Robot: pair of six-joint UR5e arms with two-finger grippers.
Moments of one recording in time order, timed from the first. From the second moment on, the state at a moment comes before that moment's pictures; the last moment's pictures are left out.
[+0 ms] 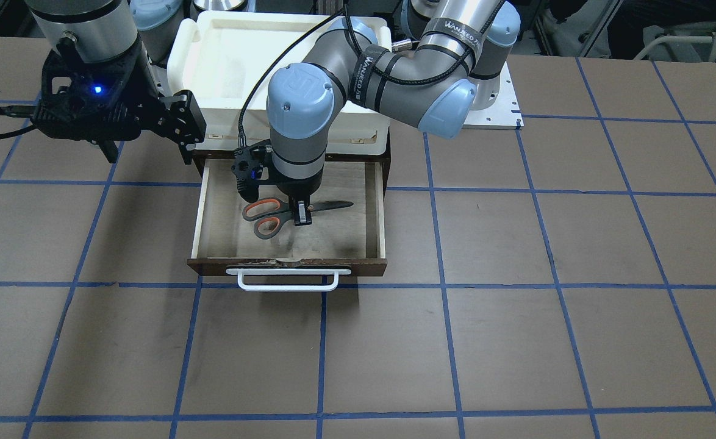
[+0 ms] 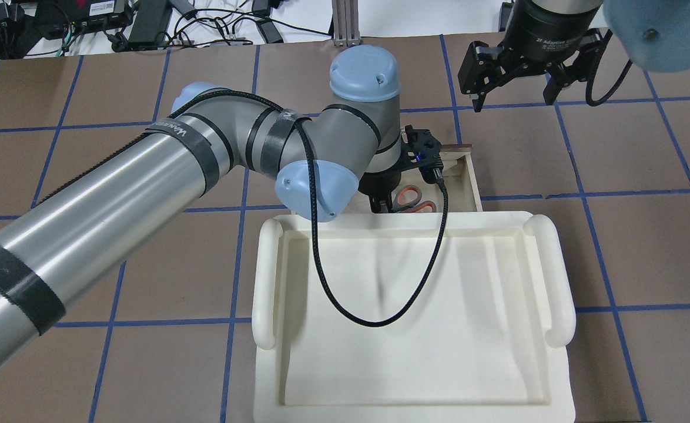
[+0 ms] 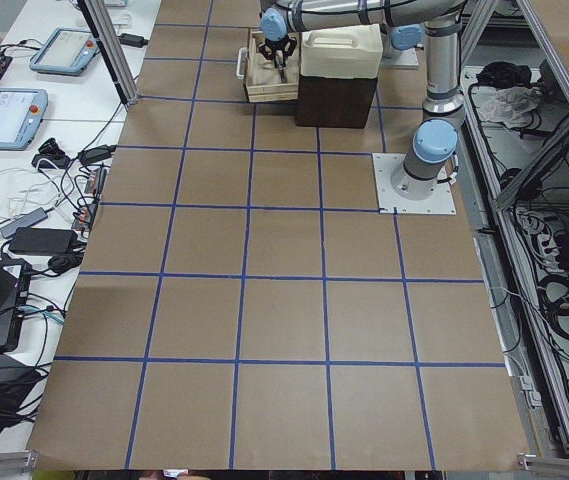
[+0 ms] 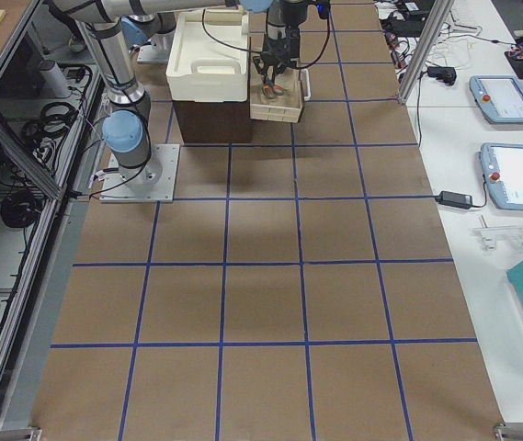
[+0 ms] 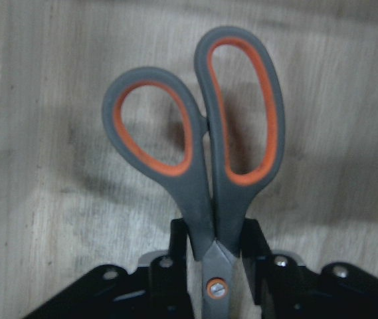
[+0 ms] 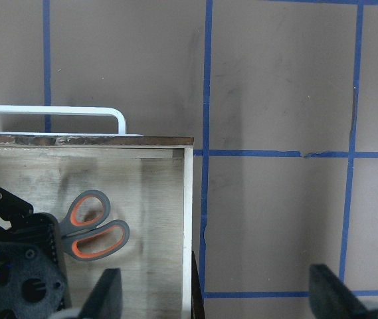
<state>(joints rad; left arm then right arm) -2.06 -1.95 -1.59 -1.23 1.45 0.89 1.64 -1.52 1.45 -1.55 -1.62 0.03</state>
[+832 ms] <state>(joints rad) -1.99 -1.83 -1.57 -1.32 1.52 0.76 1.63 -1.52 1.45 -1.56 -1.62 0.03</state>
